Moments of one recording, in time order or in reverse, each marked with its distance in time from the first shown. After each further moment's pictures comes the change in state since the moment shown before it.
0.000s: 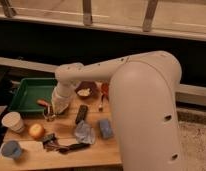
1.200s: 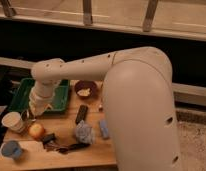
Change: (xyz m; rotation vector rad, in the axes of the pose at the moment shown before) arm 0.010 0.103 0.000 -0.036 0.026 -0.289
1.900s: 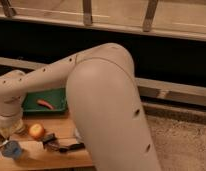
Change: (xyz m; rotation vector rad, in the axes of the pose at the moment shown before) arm 0.012 0.122 0.067 -0.032 0.120 -0.210
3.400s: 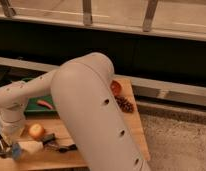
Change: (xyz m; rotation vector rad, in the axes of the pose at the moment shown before) arm 0.011 -0.027 0.052 -0.037 0.091 0.096
